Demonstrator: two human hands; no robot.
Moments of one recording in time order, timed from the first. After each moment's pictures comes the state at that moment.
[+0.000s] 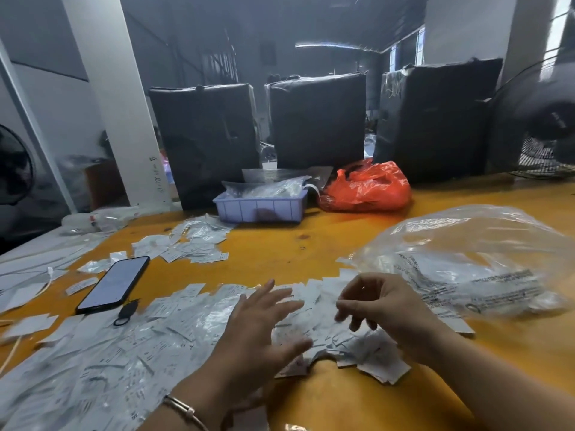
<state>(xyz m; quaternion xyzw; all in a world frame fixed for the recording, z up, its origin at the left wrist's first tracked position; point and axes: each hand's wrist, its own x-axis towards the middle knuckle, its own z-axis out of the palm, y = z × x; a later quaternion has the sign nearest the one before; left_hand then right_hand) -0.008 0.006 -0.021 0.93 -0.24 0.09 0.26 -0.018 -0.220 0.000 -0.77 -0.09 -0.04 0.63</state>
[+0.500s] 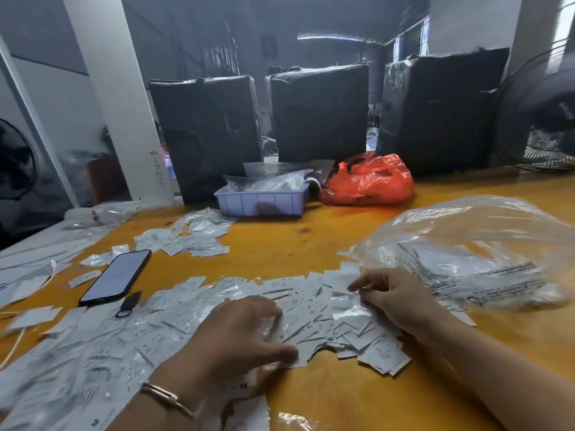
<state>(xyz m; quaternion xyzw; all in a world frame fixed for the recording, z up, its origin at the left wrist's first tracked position) -0.007 0.021 -0.003 0.97 -0.18 0.00 0.18 -0.004 -0.234 -0.011 -0.83 -0.01 -0.05 0.56</state>
